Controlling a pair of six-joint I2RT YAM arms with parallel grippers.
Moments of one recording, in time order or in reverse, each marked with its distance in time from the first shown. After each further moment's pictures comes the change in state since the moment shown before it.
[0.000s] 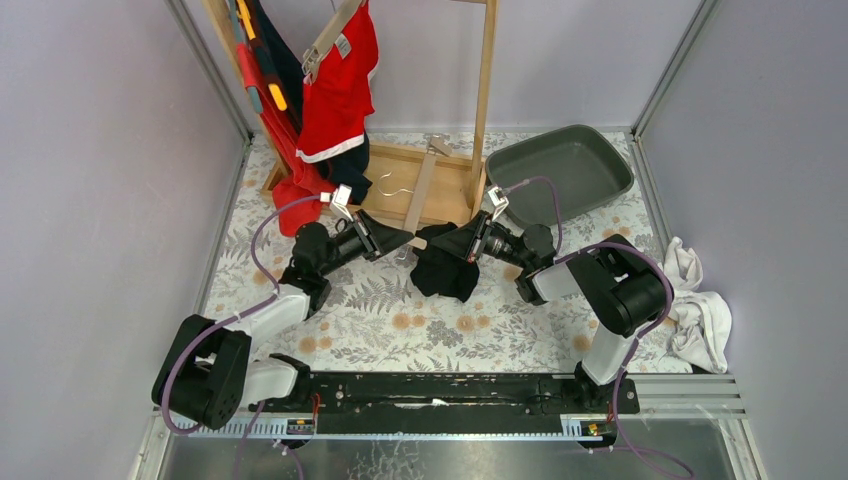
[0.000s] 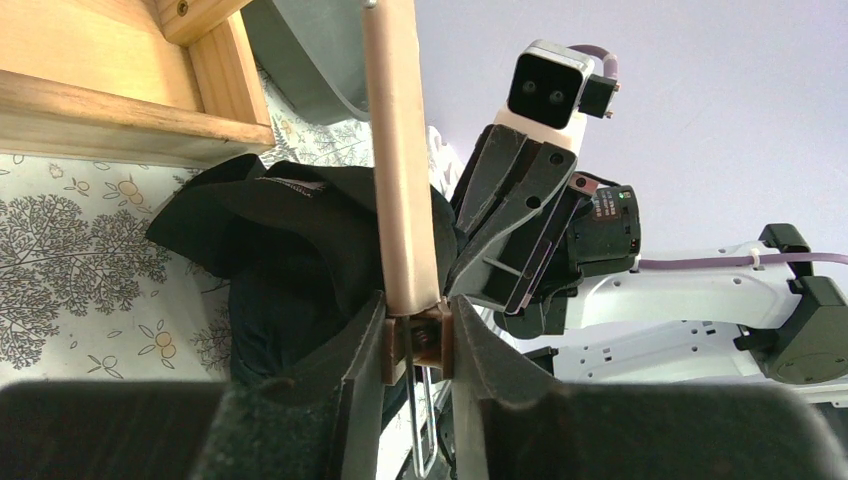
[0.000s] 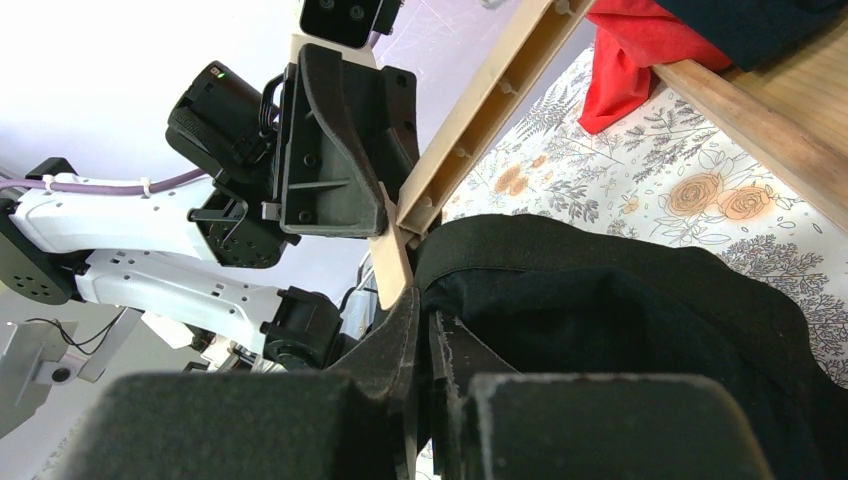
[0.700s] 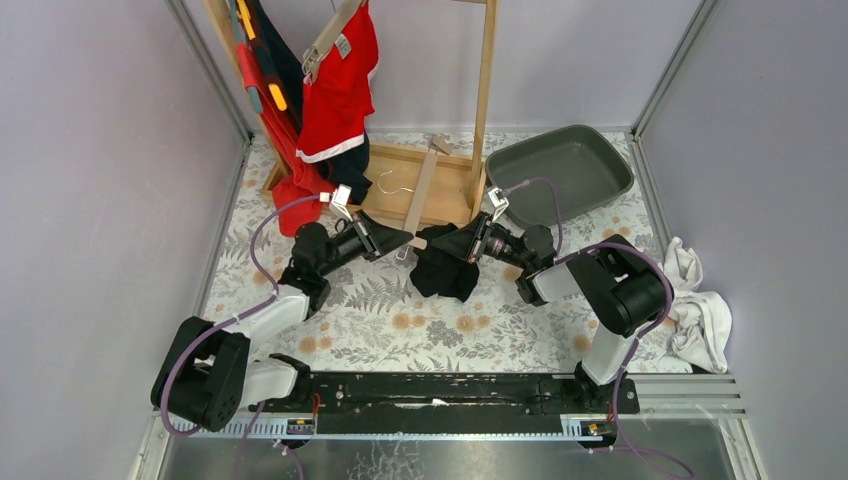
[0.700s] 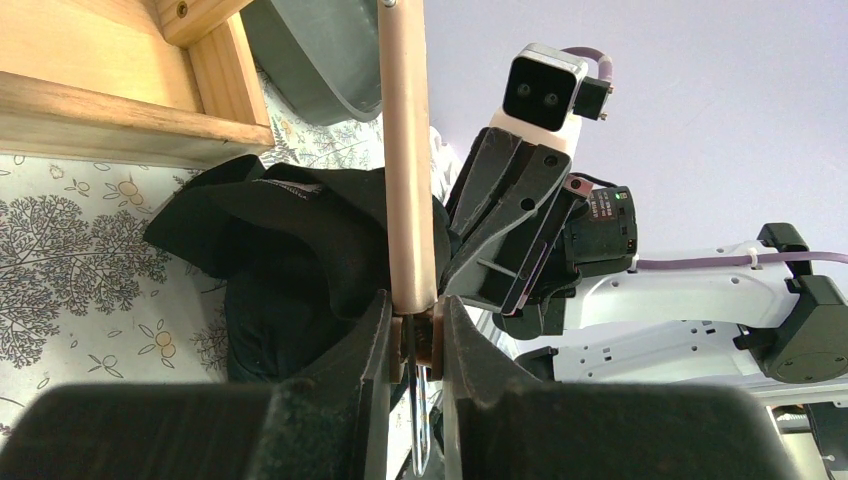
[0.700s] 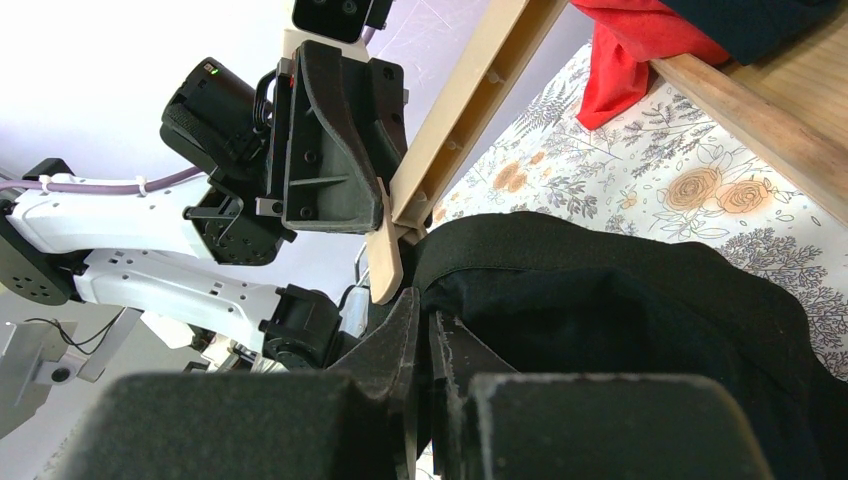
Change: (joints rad) left arm 0.000 -0.010 0.000 -0.010 0.000 0.003; right arm 0.000 0.000 -0.008 0.000 0.000 -0.001
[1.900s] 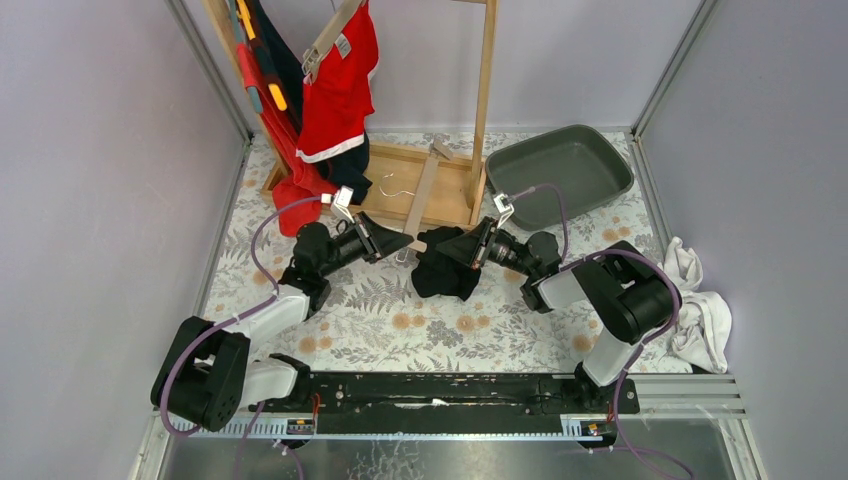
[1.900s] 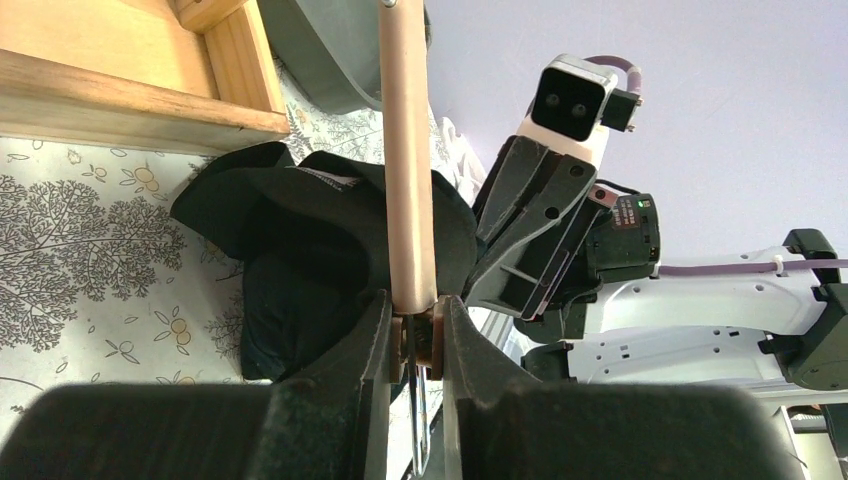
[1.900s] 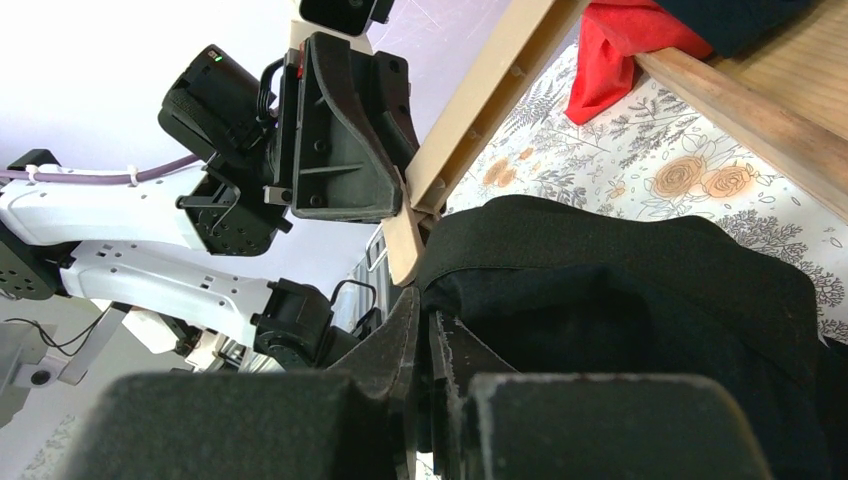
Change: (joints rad) left arm 0.000 0.001 0.000 -0.041 0.000 0.031; right arm 0.000 -0.056 -0.072 0.000 0.029 -0.035
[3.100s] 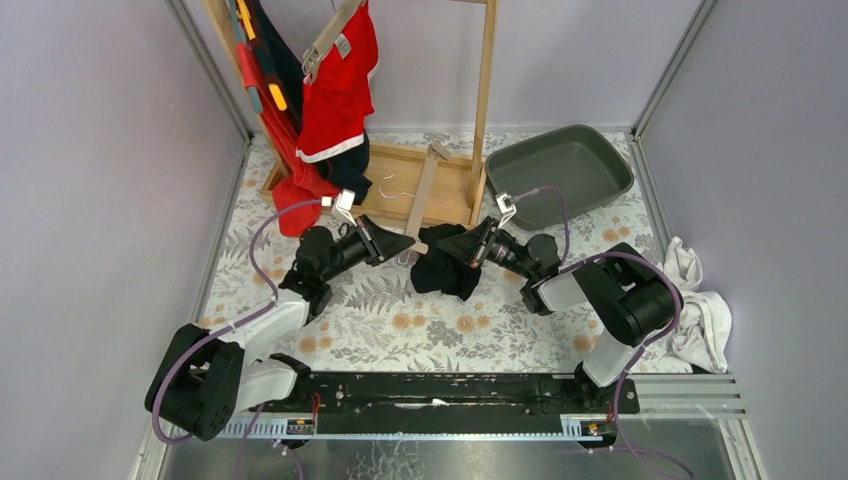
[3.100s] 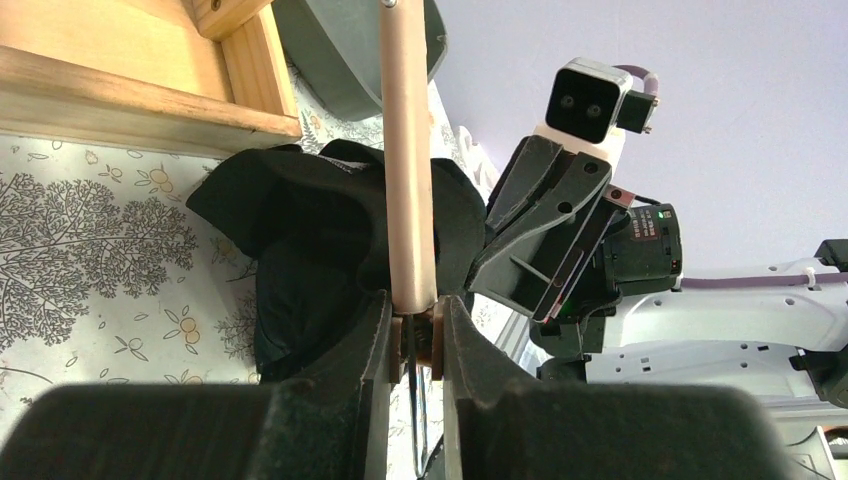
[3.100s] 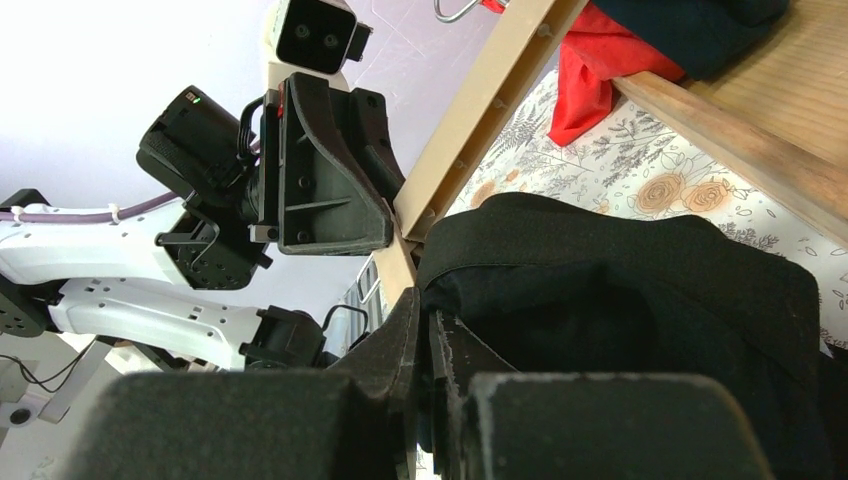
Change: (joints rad) left arm -0.048 -0.050 -0.011 -0.047 -0.098 0.033; right arm 0.019 -0.009 -0.010 -0.001 0.090 -0.001
